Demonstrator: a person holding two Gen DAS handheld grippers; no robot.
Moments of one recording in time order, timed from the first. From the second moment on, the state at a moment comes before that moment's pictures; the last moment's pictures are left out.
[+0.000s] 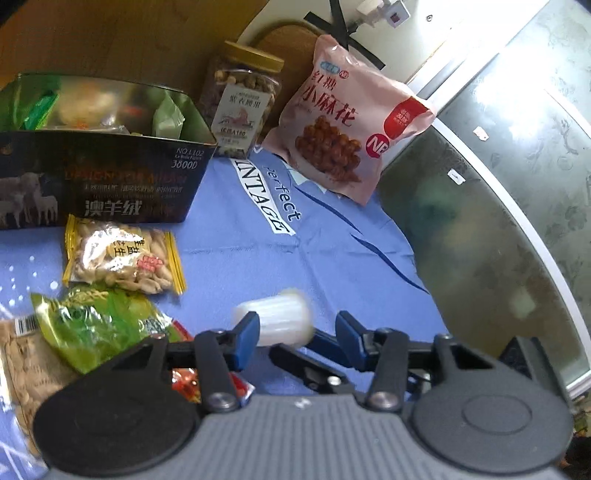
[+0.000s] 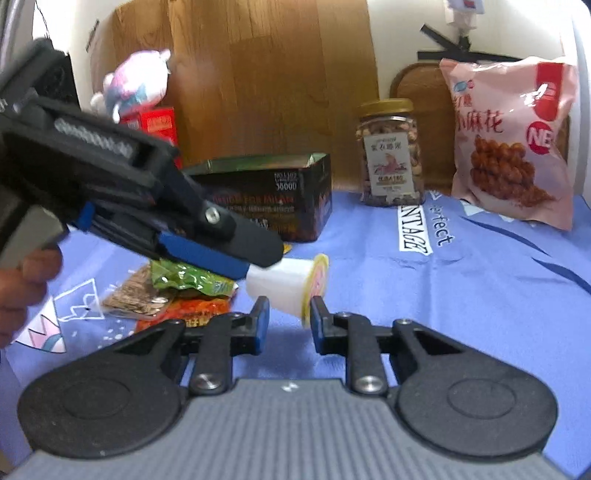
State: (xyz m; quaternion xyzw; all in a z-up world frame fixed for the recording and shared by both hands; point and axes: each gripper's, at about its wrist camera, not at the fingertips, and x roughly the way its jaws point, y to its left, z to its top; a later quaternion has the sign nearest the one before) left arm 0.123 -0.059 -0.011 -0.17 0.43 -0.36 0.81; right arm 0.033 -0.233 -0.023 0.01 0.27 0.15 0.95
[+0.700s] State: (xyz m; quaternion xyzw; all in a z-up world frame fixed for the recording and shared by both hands) left arm 0.151 -0.058 -0.039 -0.19 0.47 -0.32 0.80; right arm 0.064 -0.227 -0.037 -0.02 0.29 0.18 0.94
